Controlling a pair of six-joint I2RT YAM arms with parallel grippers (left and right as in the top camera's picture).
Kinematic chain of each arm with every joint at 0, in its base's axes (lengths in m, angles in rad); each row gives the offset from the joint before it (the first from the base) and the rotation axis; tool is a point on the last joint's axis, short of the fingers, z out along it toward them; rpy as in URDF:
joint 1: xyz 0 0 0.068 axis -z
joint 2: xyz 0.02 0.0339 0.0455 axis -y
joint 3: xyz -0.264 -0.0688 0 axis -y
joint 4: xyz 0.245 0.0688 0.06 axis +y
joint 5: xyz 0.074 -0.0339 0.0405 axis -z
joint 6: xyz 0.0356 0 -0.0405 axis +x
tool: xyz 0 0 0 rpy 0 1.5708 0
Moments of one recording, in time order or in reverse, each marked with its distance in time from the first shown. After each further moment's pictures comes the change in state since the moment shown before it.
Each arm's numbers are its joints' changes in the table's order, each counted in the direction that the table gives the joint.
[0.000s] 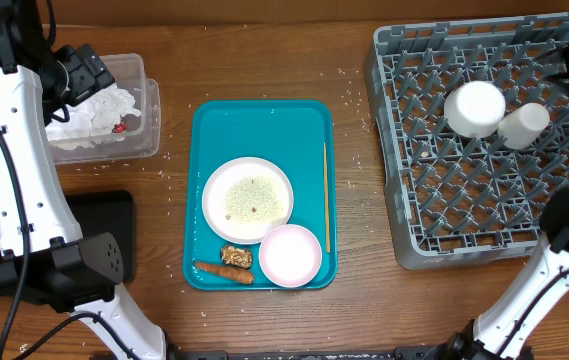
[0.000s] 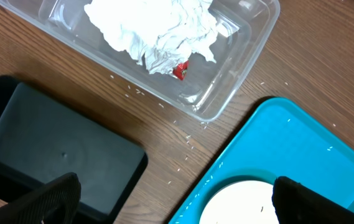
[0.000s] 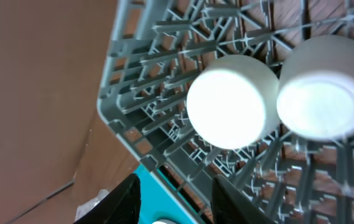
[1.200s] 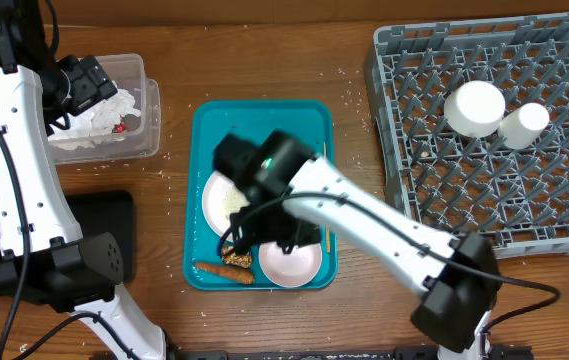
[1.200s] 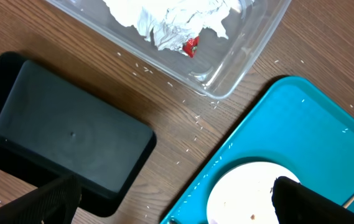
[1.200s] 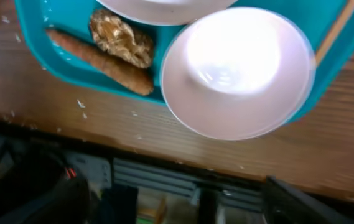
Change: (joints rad) left arm 0.000 0.000 0.000 0.079 0.000 0.003; right arm -1.427 0.326 -0.790 -0.095 0.333 0.181
